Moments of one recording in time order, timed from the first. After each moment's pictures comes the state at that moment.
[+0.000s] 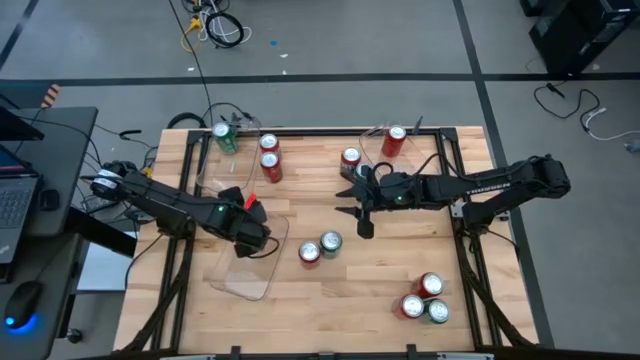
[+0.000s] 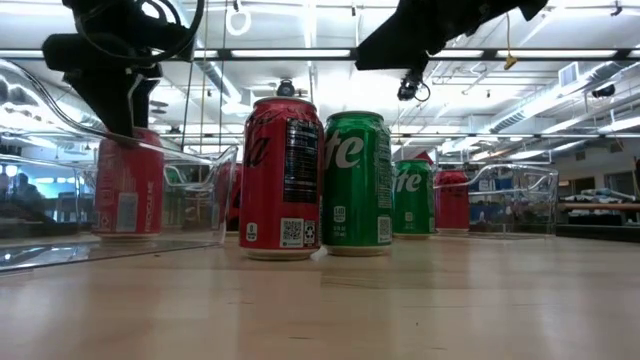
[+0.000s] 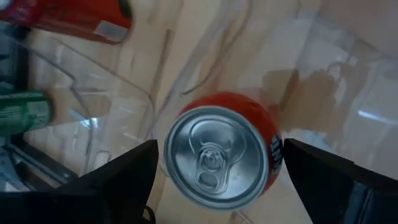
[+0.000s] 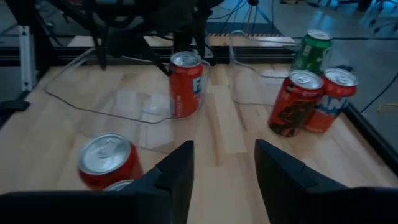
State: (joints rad) left arm -0.29 1.39 1.06 -1.23 -0.40 -0.60; right arm 0.04 1.31 0.89 0.01 0.13 0.04
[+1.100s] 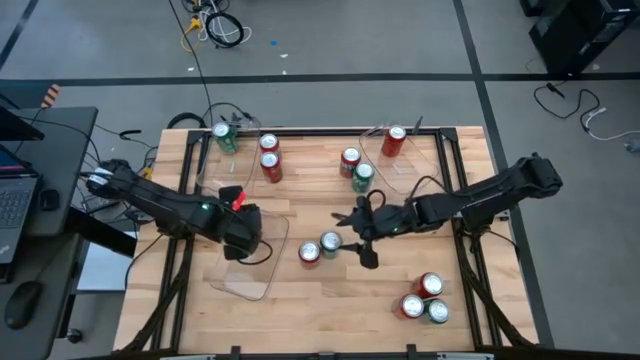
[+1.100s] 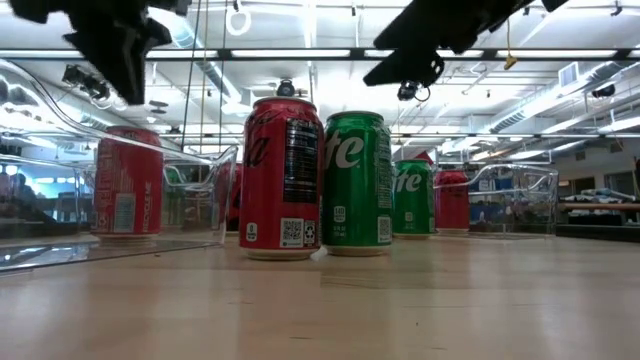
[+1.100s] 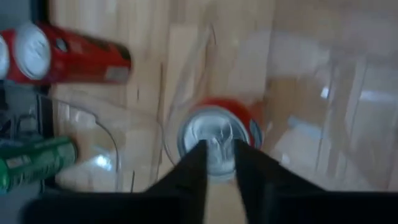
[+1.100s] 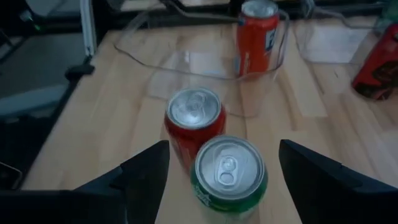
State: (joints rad) left arm -0.36 1.31 1.17 -1.30 -0.43 -0.42; right arm 0.22 1.41 0.89 -0.04 0.14 0.19
